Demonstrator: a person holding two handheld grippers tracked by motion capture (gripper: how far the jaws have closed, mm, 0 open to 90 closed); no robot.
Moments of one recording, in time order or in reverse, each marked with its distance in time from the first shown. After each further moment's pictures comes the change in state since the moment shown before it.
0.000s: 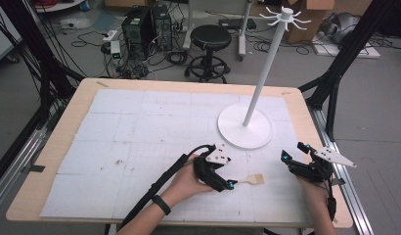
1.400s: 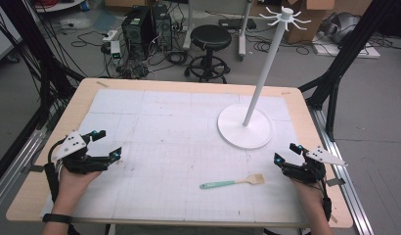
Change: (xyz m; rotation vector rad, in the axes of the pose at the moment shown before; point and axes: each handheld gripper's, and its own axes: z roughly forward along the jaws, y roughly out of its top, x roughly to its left) left arm 0.052 -0.163 -0.269 -0.321 0.624 -0.221; right arm 0.016 0.000 0.008 0.029 0.060 -0.038
